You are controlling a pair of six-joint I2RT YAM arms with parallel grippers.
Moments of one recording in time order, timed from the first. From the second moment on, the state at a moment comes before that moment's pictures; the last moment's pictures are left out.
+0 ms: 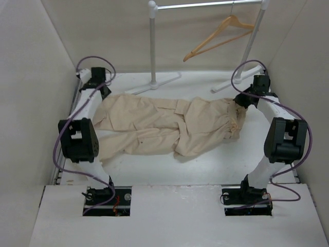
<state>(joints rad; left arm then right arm) 0.06 1.83 1.52 -0.55 -0.48 -0.63 -0.12 1.73 1.27 -0.34 -0.09 0.86</state>
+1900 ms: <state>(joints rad) 0.10 1.17 0.91 -0.50 -0.39 -0.87 -0.14 0.86 1.07 -0.77 -0.02 0.83</state>
